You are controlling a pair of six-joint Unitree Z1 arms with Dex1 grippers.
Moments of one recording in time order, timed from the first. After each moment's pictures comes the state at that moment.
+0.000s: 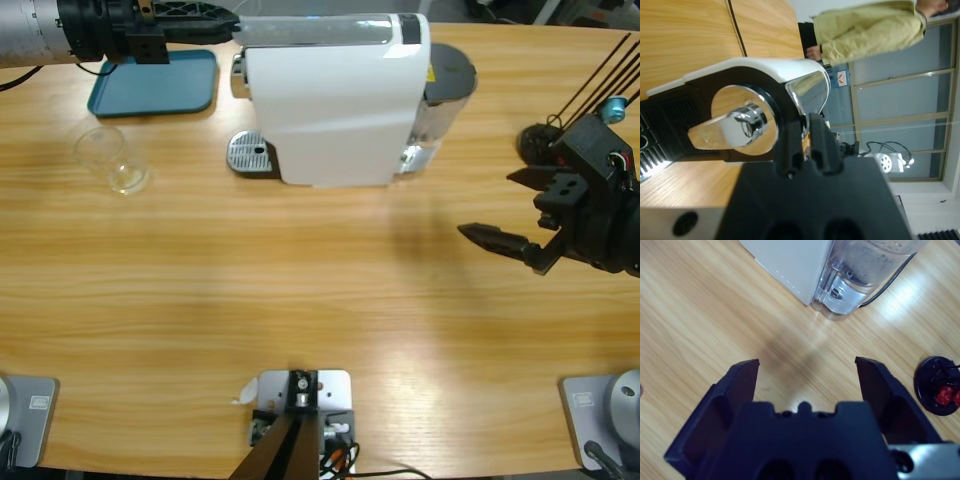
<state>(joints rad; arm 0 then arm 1) -0.33 1.82 -0.87 -0.62 -0.93 -1.03 0.95 1.19 -0.62 0.26 -0.24 0.07</state>
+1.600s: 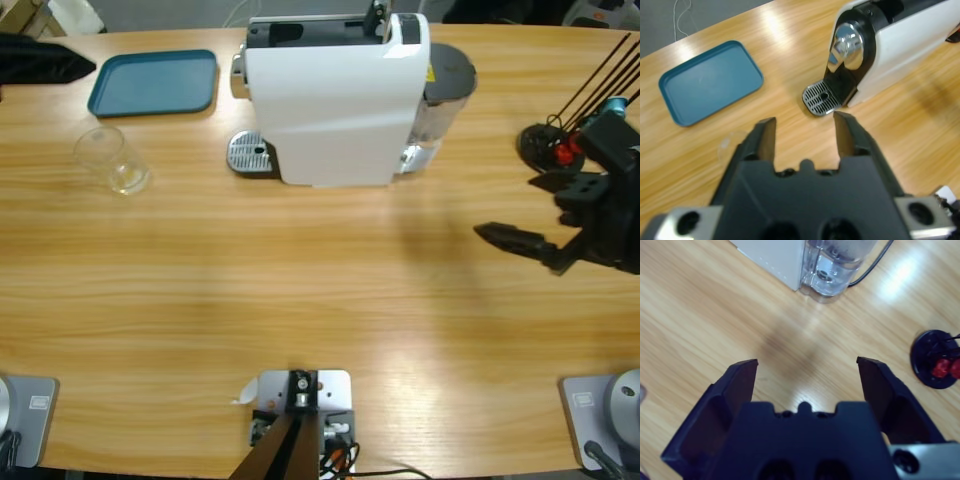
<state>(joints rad) -0.71 1.23 -1.00 0.43 0.15 -0.15 0.95 1.16 -0.69 0.43 -0.27 0.18</state>
